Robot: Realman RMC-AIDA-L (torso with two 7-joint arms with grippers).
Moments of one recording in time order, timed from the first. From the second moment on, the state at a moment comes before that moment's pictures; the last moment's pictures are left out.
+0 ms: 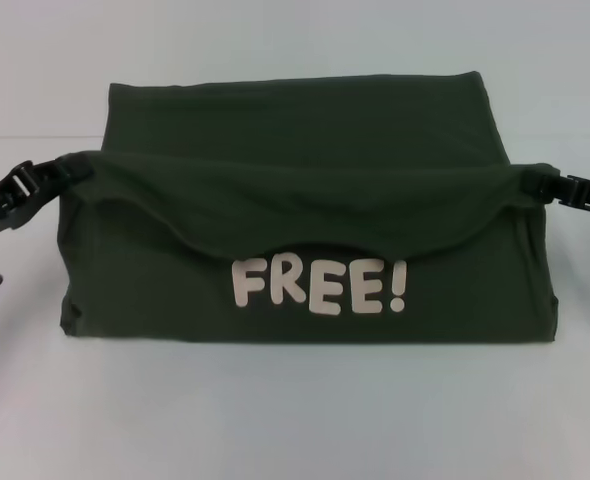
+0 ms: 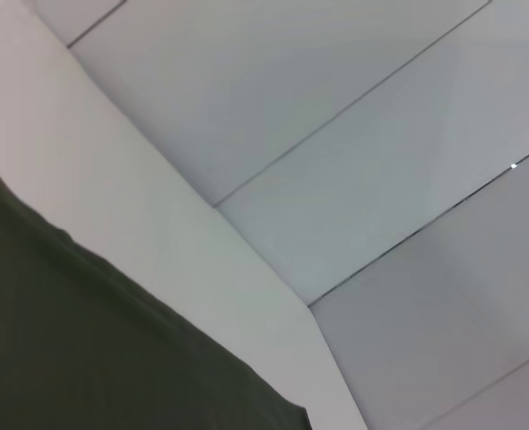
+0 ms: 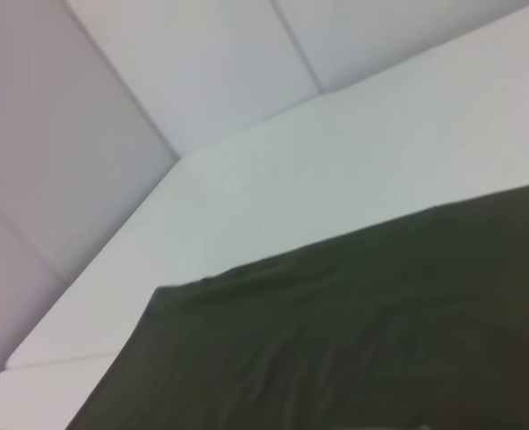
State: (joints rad) left arm -0.56 -2.05 0.16 0.54 2.02 1.40 -1.97; right arm 0.59 2.07 -0.46 -0.67 -2.07 -1.19 1.89
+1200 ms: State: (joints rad) left arm -0.64 -2.13 0.17 0.51 1.98 1.11 -1.75; right arm 0.65 2.09 -0.48 -0.56 -2.06 -0.95 1.80
